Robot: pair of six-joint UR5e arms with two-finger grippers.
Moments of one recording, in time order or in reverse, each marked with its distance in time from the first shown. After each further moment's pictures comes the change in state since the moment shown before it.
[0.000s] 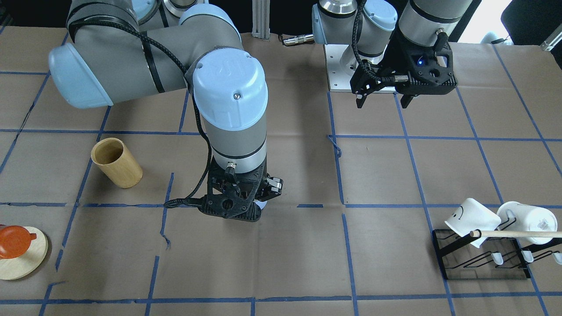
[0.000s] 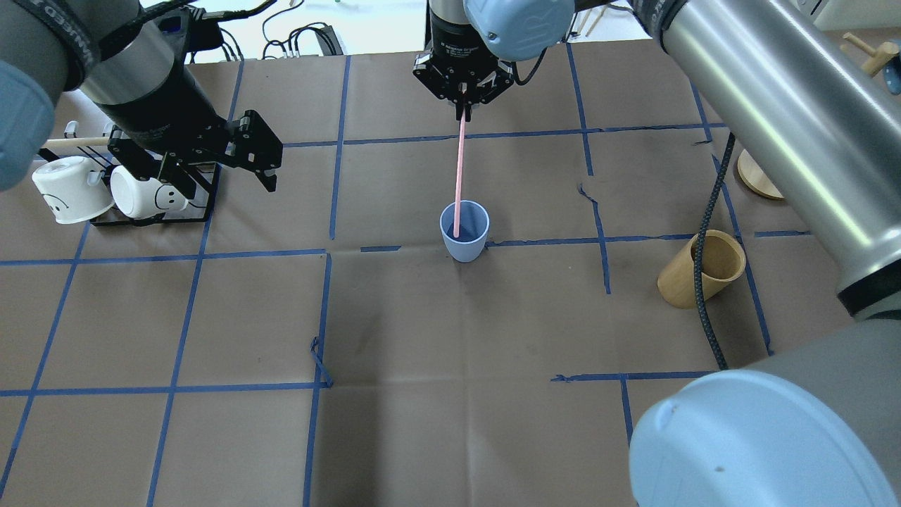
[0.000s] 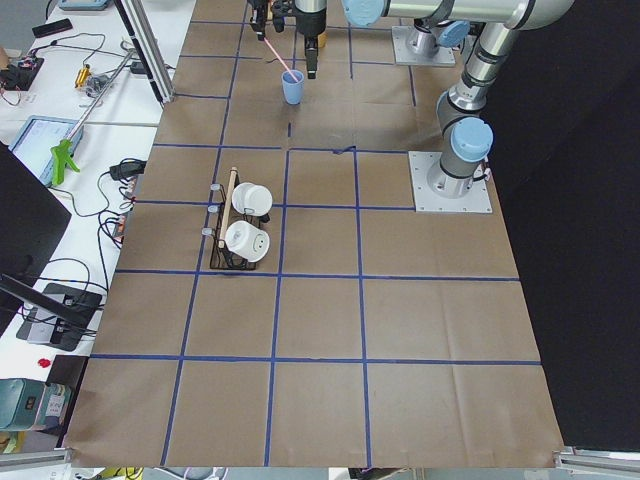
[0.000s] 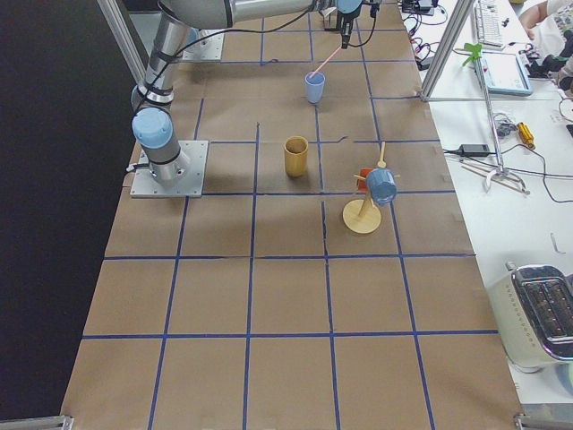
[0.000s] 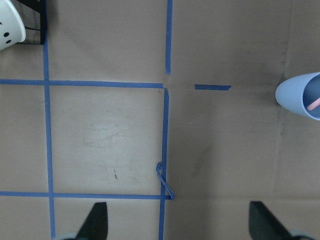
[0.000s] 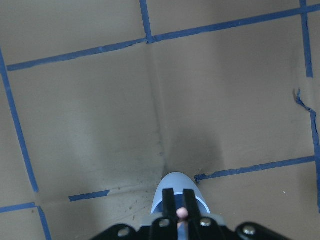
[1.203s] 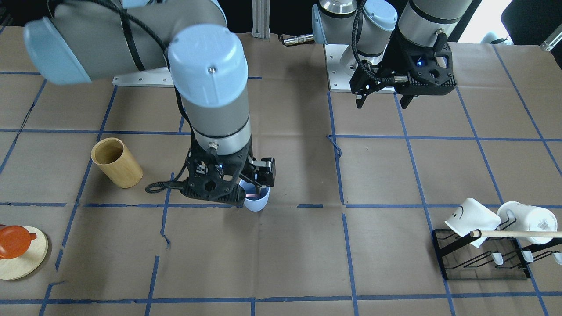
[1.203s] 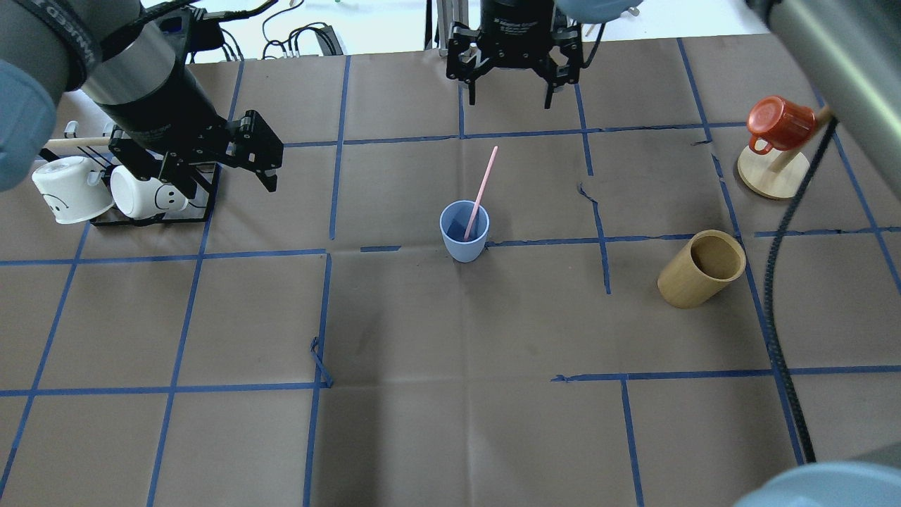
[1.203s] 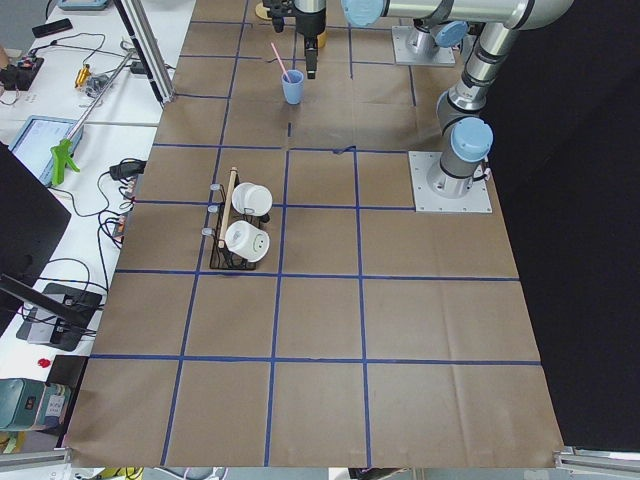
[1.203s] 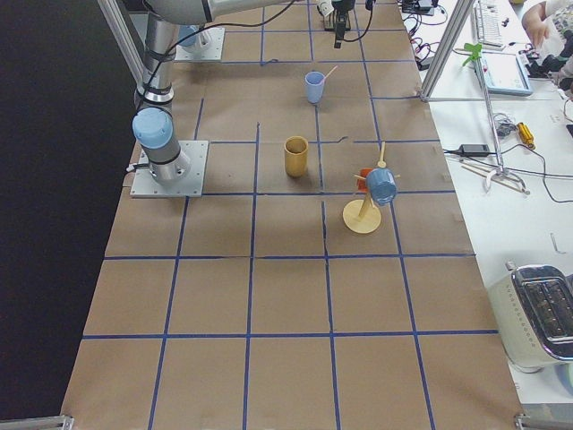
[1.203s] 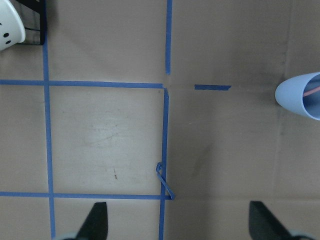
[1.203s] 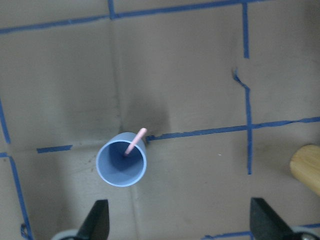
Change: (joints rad) left arm -0.001 -0.001 0.000 0.001 0.000 0.001; right arm -0.107 -0.201 0.045 0.224 -0.008 -0.184
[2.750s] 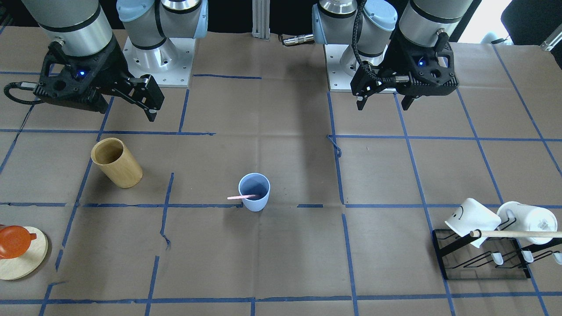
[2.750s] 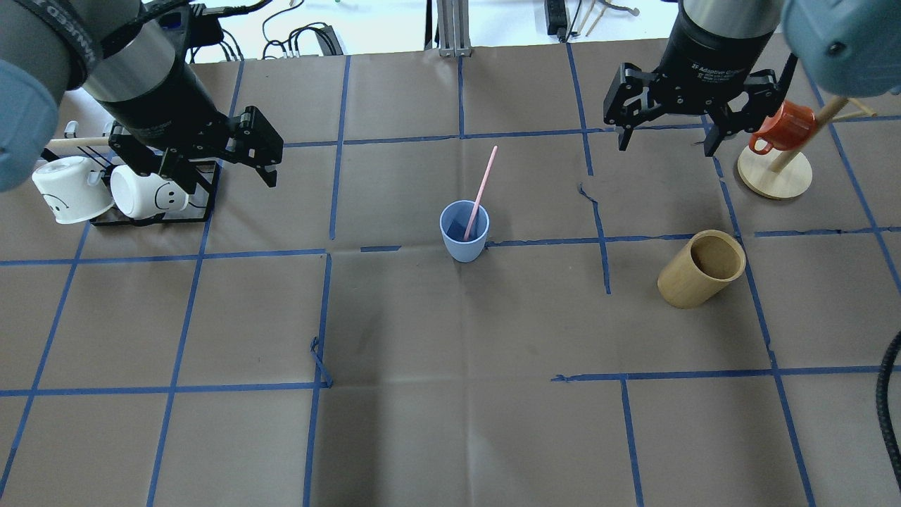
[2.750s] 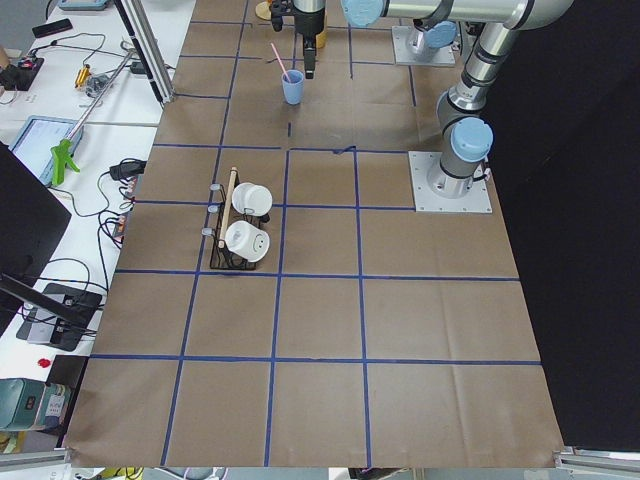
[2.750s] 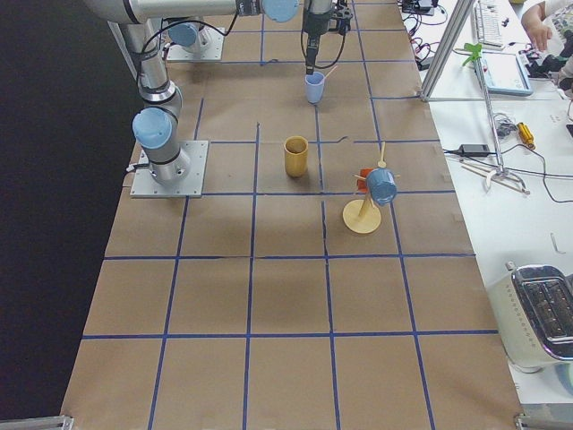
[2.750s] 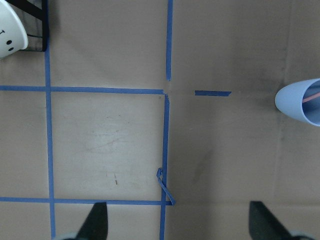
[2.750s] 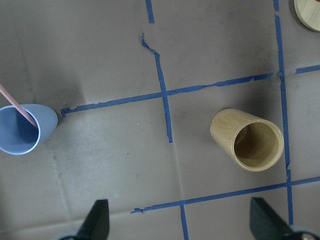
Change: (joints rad) left arm 0.000 -0.002 0.000 0.020 0.003 -0.001; right arm -0.199 -0.289 0.361 -0.093 -0.031 -0.133
